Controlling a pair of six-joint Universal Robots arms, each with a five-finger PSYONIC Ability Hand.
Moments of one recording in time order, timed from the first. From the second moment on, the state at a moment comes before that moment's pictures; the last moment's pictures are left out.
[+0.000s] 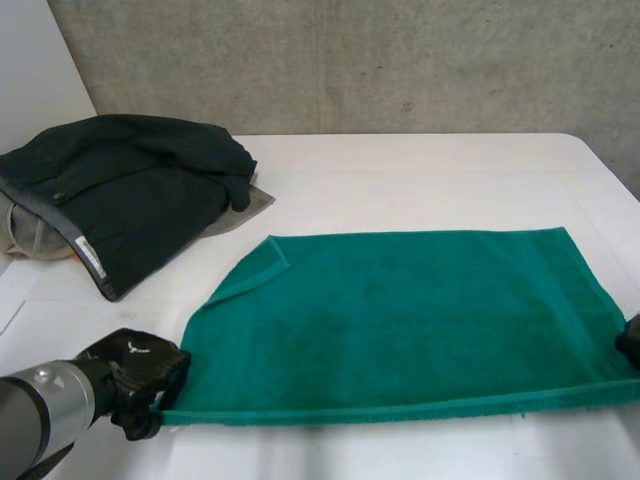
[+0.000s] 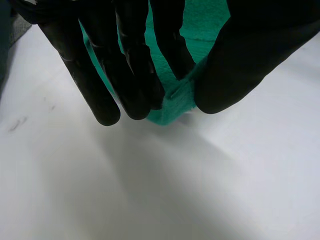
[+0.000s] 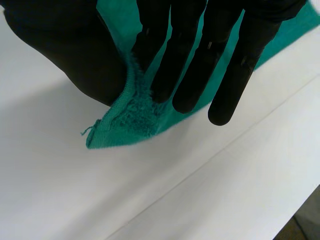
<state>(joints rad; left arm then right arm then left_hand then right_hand) 4.44 -1.63 -1.88 2.69 -1.43 3.67 1.28 -1.33 1.69 0.60 1.31 1.84 1.16 1.20 1.19 1.20 0.99 1.13 1.18 1.19 1.20 0.99</state>
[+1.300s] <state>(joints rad) 4.37 -1.62 -1.78 3.06 -1.45 3.38 1.33 -1.38 1.47 0.35 1.19 2.30 1.16 1.20 1.19 1.20 1.00 1.13 1.18 1.19 1.20 1.02</state>
